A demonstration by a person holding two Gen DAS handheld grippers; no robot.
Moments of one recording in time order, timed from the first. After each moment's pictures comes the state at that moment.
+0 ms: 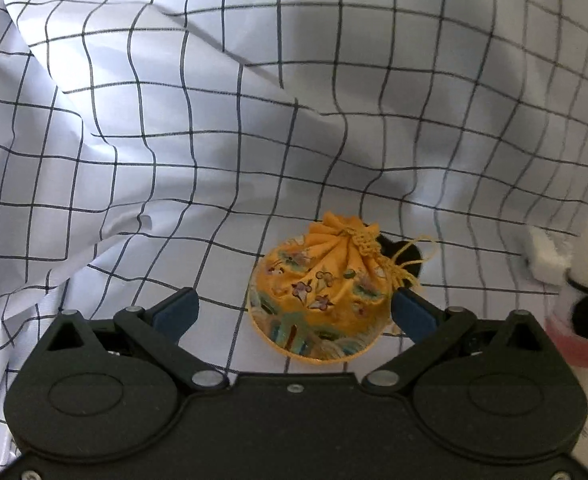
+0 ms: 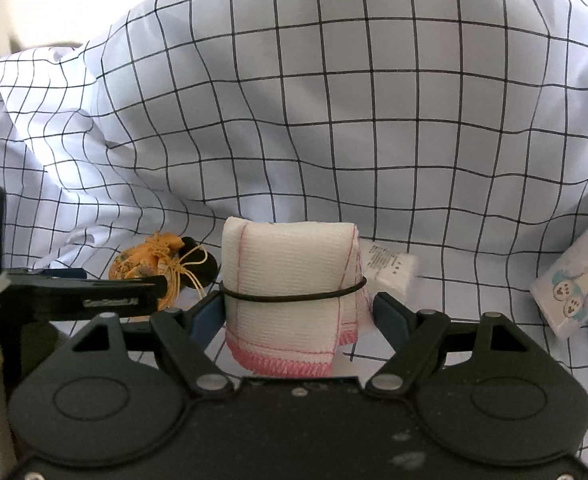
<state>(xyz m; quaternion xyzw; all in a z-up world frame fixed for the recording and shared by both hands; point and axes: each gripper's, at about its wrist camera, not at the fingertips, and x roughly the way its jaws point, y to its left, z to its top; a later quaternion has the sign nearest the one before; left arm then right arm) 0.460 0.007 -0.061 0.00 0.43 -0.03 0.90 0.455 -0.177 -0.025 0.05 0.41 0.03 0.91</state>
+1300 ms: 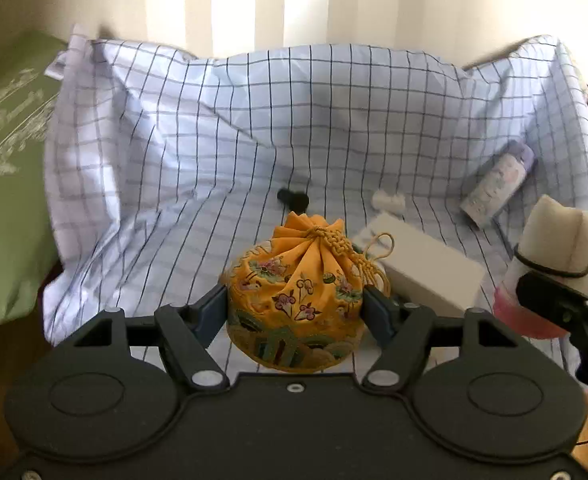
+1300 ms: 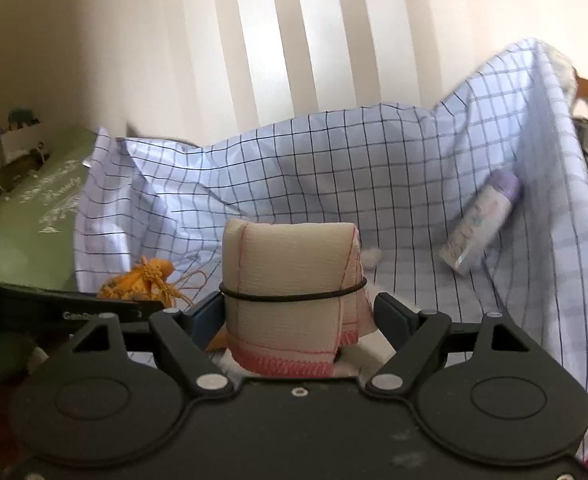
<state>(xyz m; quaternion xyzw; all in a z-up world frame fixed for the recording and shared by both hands) 0.167 0.009 0.067 0.00 0.35 -0.08 0.93 0.123 -0.166 0.086 0.08 0.26 0.04 0.96</state>
